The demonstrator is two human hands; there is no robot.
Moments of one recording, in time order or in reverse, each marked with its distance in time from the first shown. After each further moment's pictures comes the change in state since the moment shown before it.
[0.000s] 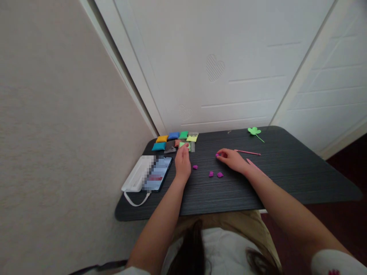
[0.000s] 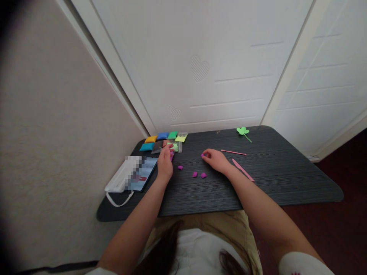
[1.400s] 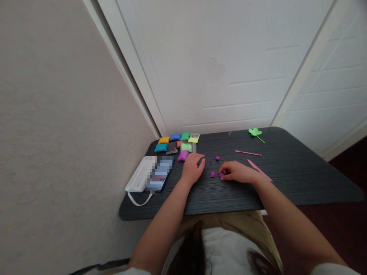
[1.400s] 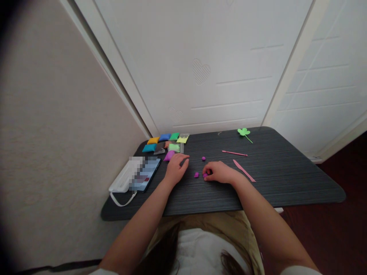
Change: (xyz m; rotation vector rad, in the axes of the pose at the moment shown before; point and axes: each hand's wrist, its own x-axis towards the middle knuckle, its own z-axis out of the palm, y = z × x) left_hand -0.016 -0.001 0.006 0.501 -0.339 0.489; right_hand -0.036 -0.015 -0.014 -0.054 -0.408 -0.163
